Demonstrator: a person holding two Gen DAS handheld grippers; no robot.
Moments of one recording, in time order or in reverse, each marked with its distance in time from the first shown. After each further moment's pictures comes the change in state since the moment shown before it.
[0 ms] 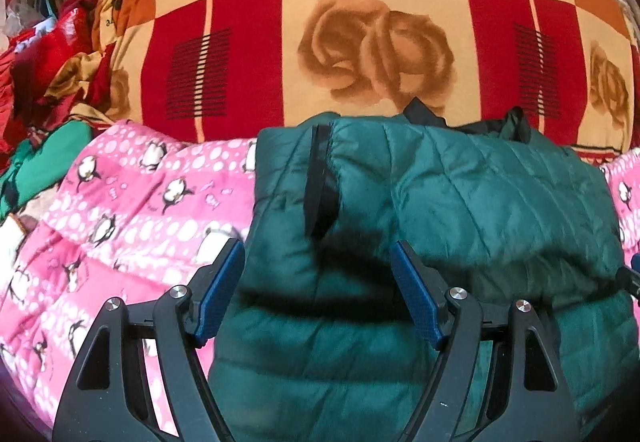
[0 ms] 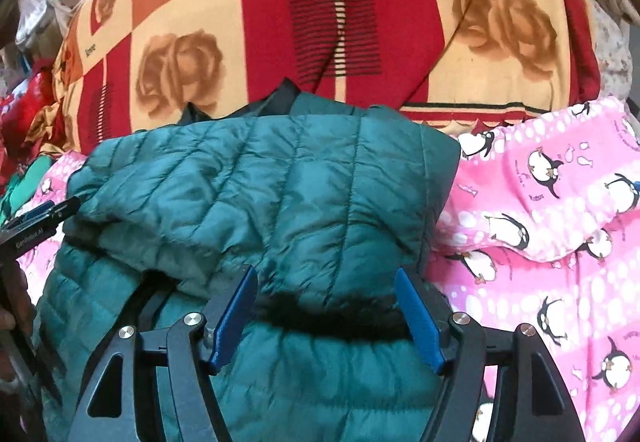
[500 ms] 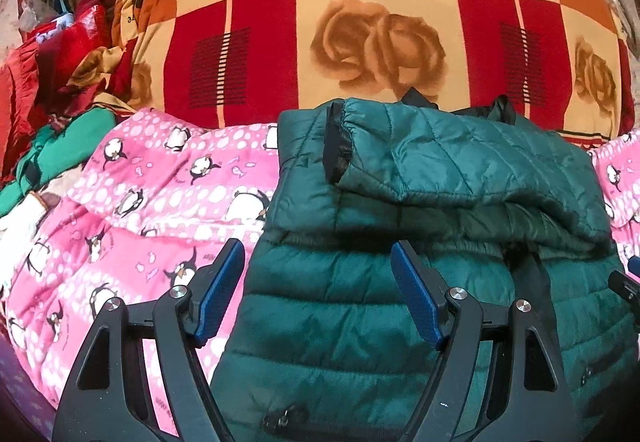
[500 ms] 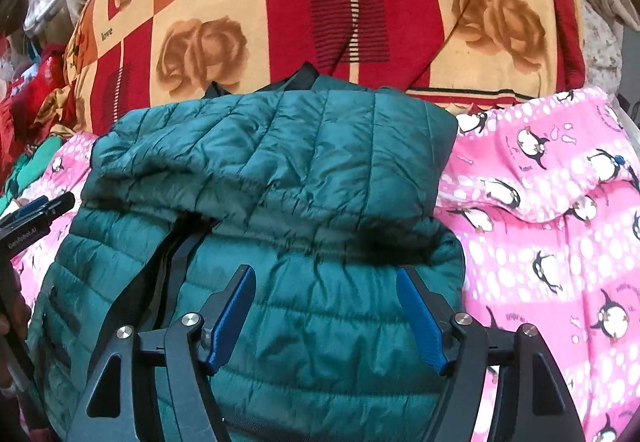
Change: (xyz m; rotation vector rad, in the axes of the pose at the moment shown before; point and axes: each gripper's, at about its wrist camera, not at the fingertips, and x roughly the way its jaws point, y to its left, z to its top) left arm -0.041 0.011 -0.034 -0.002 -0.013 0.006; right arm -0.029 0.023 -0.039 -0.016 0.010 -0.035
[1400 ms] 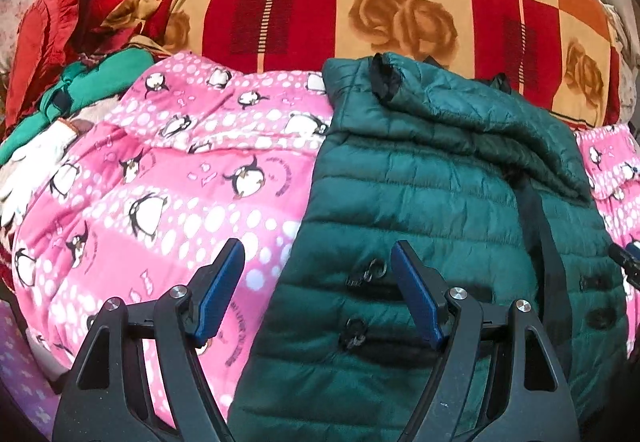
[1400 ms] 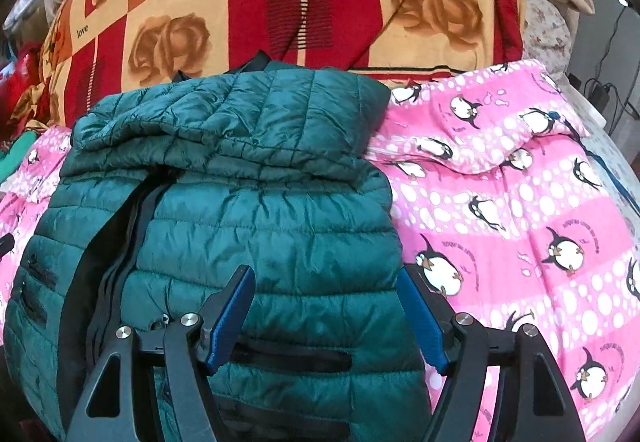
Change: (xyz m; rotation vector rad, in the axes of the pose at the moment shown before) left arm -0.050 0.064 -0.067 -0.062 0.089 -0.051; right arm -0.037 -0.019 -0.051 0.045 0.009 -0.138
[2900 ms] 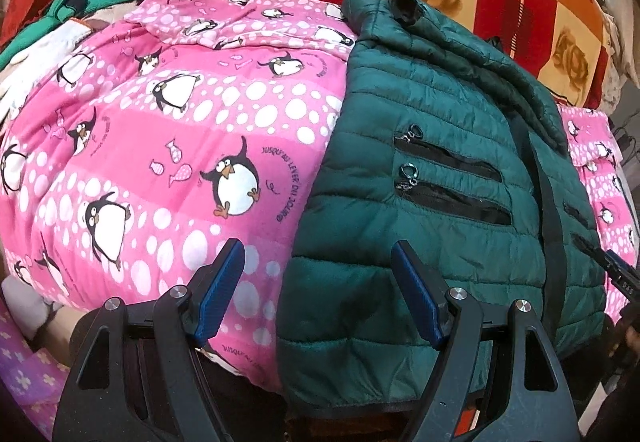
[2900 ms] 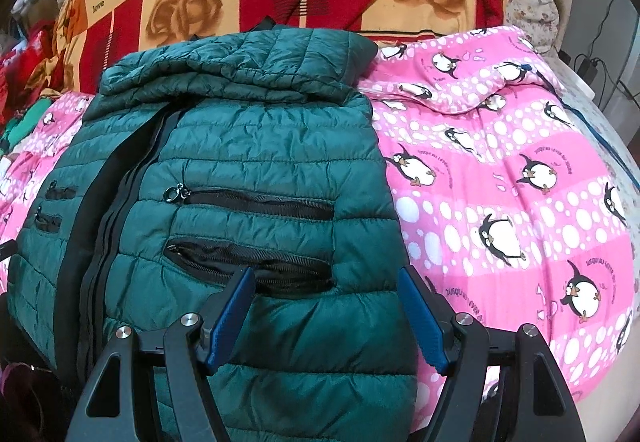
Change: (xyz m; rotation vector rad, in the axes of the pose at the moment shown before) left arm -0.020 0.055 -0.070 -0.081 0.175 -0.127; right arm -0.043 -0.011 -0.070 -0.013 0.074 0.012
